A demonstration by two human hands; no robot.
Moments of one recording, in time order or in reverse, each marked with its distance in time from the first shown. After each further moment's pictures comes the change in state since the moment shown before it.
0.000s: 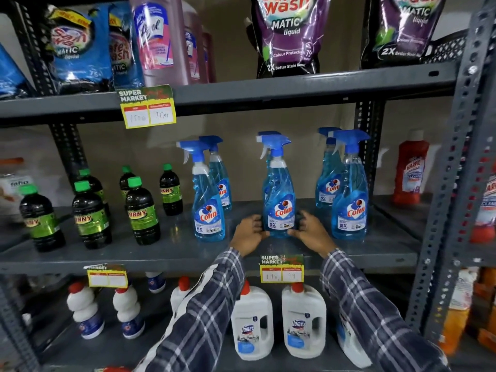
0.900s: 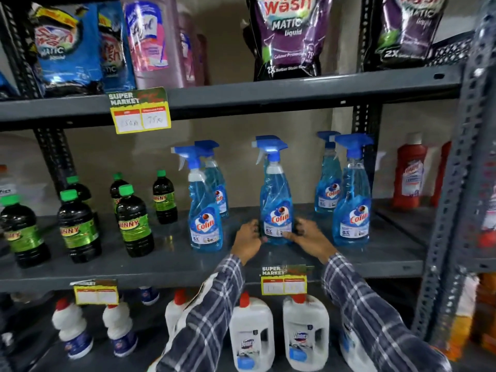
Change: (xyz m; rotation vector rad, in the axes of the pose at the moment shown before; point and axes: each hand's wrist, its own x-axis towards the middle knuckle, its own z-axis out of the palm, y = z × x) left_hand 0.027 -0.012 0.000 -0.104 0.029 0.037; right_hand 0.022 0.003 0.003 0.008 -0.040 -0.112
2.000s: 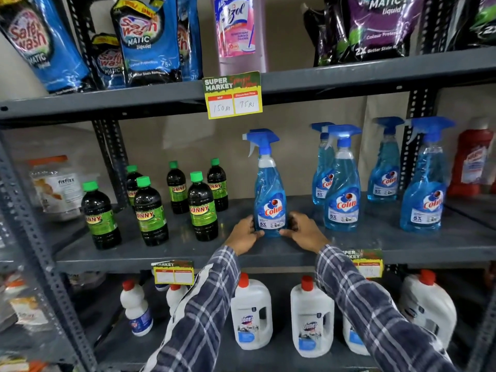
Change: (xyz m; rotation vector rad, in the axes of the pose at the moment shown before) left_hand -0.043 -0.060 -0.170 0.085 -0.092 -0.060; right_hand 0.015 -0.062 0.168 -0.226 -0.019 -0.031
